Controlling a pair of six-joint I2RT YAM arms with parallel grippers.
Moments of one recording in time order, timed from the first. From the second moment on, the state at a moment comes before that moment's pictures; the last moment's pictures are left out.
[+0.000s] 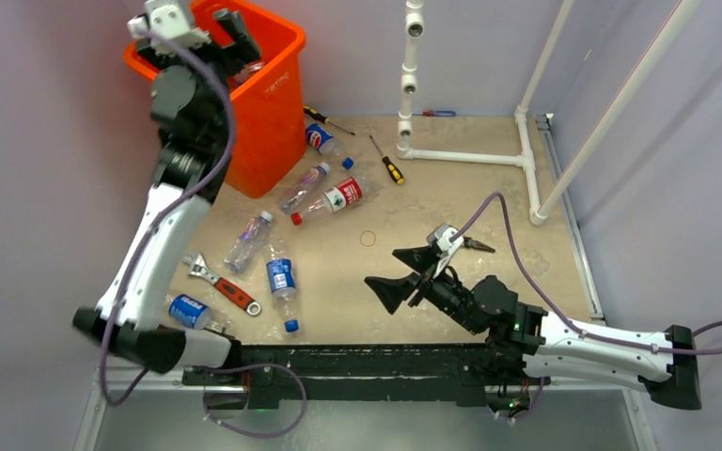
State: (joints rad) left arm -0.34 1.45 1.74 0.14 -0.59 -0.04; right arm 1.26 0.64 0.45 0.30 0.38 0.32
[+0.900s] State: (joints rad) left arm -0.43 0.91 0.74 -0.56 -0.36 -0.74; right arm 1.17 1.16 0.56 0.25 0.33 0.52
